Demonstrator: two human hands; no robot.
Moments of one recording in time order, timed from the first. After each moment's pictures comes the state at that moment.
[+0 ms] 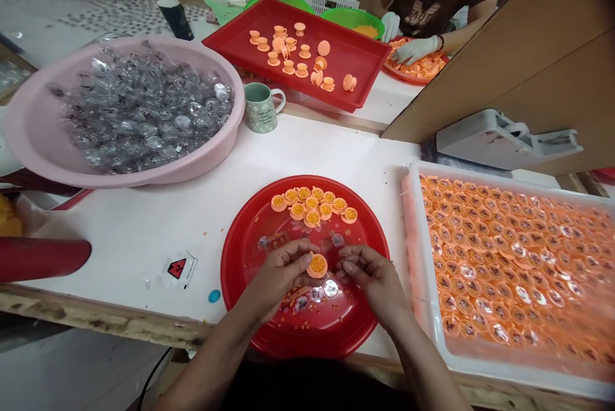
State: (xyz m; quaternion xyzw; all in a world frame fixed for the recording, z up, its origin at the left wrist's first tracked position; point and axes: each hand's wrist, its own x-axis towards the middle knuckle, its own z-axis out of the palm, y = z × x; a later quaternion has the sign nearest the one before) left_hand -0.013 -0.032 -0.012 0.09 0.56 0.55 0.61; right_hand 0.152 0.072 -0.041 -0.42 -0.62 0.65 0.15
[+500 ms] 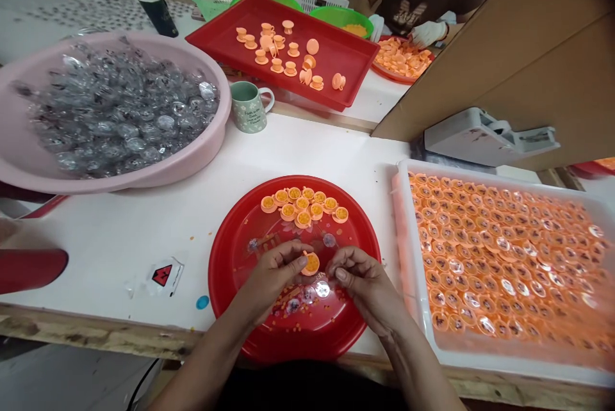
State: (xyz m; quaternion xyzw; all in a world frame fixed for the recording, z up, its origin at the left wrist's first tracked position) left_hand -0.011 -0.025 -0.007 0.13 0.60 0.52 0.59; right_hand 0.153 0.070 -0.027 -0.34 -0.39 0.84 0.18
